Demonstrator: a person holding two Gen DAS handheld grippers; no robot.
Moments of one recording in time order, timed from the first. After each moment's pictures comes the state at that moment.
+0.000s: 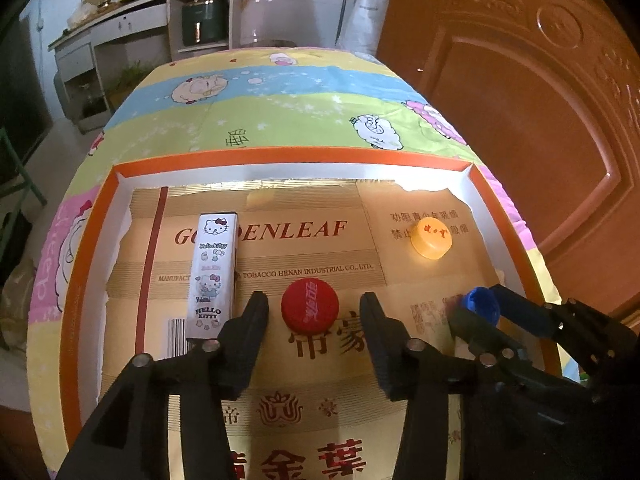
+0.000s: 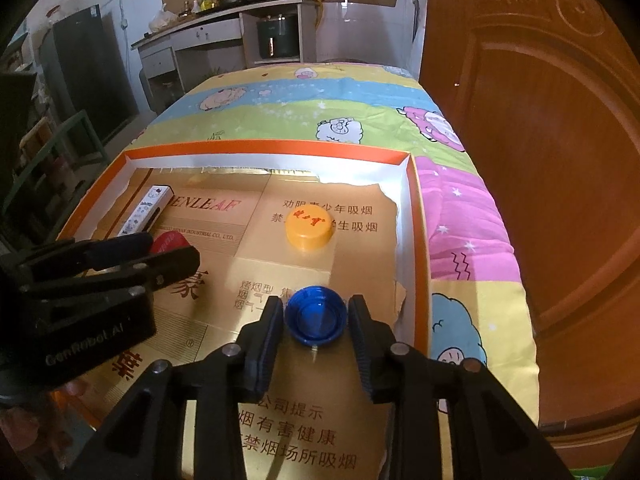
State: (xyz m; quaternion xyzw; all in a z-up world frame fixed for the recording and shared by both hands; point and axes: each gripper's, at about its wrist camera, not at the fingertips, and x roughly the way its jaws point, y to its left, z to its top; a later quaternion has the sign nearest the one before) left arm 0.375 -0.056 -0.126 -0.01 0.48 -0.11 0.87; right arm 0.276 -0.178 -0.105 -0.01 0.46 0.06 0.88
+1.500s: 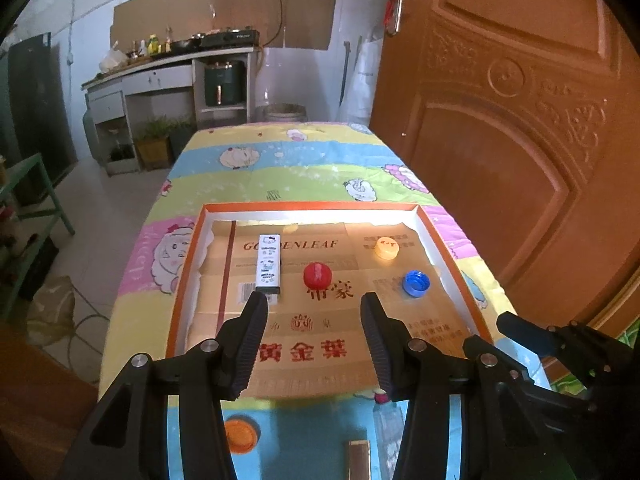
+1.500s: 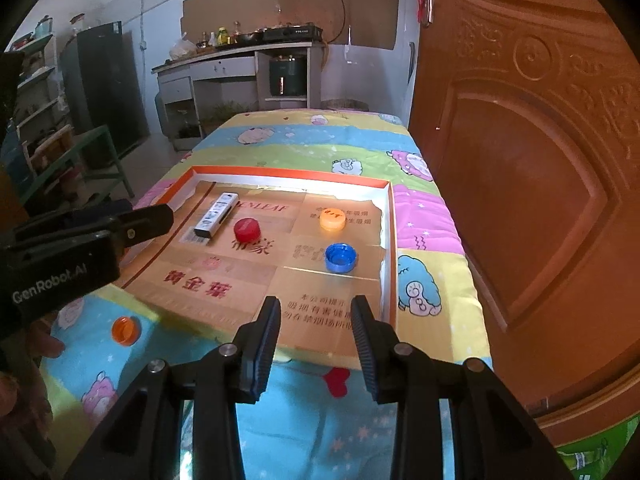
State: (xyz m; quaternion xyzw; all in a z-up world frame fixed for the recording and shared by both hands) left arm 0.246 -0.027 -0.035 -0.02 0.37 -0.09 0.92; right arm 0.156 -0.166 -0.033 -0.03 0.40 0.06 0.92
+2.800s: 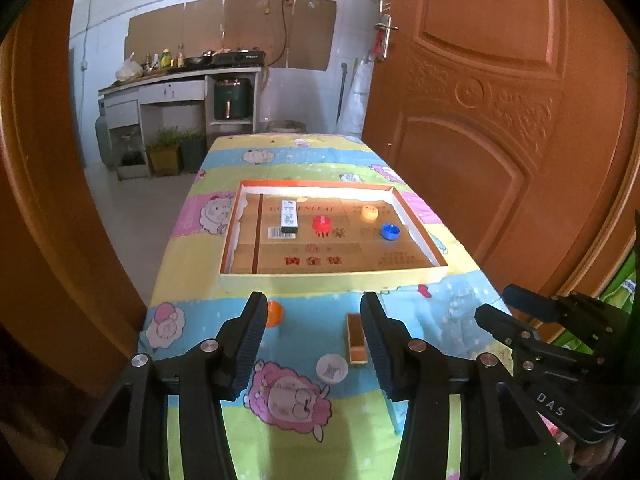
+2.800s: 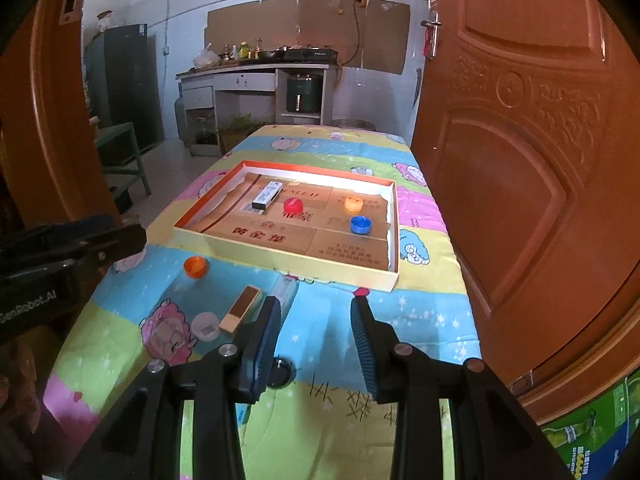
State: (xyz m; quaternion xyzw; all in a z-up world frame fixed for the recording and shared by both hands) left arm 0.088 0.017 -0.015 -0.03 0.34 -0.10 0.94; right arm 0.034 -0.146 -0.005 -0.05 0.36 0.07 0.93
